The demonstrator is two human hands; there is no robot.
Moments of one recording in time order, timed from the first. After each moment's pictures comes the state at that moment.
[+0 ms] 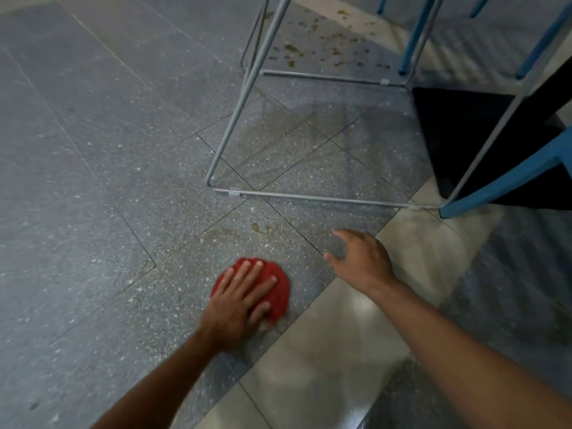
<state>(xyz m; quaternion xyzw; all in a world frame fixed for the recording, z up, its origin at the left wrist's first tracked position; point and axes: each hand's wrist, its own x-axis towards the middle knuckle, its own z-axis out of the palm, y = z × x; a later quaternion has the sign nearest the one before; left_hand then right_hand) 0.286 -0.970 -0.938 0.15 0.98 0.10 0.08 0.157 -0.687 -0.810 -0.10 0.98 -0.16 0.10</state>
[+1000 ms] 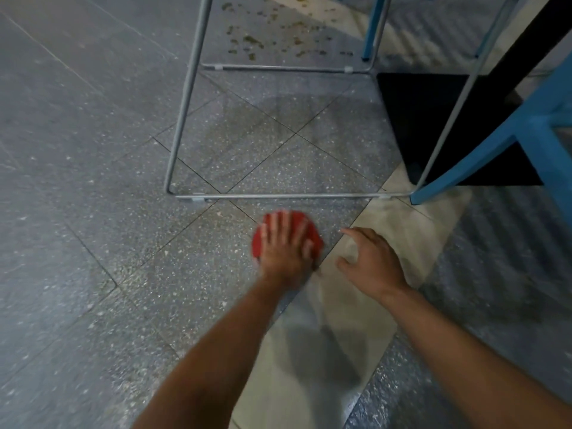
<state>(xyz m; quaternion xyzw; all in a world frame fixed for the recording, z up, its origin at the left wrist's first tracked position) 0.141 -0.807 -0.911 0.06 0.99 0.09 0.12 0.162 -0.614 -0.823 -0.02 0.97 -0.22 0.09</state>
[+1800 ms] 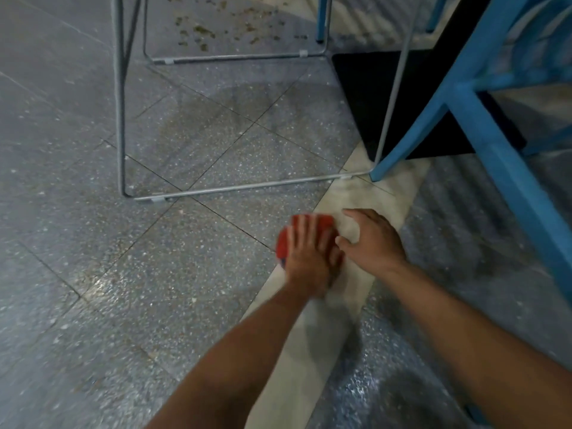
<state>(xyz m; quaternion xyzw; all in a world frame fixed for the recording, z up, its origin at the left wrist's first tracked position) 0.176 -0.687 -0.911 0.16 0.97 0.12 0.15 0.171 -0.547 -0.811 0.05 0.97 -0.21 0.09</state>
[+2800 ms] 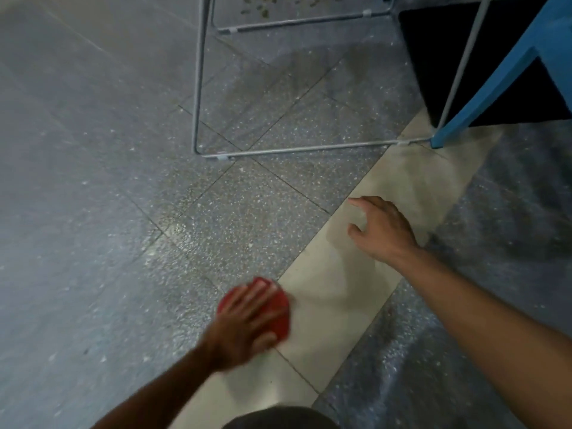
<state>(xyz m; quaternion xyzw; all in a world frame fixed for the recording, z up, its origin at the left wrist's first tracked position) 0.412 -0.948 -0.932 0.29 0.95 0.05 0.09 0.220 -0.611 -0.822 -0.05 0.96 -0.22 0.14</state>
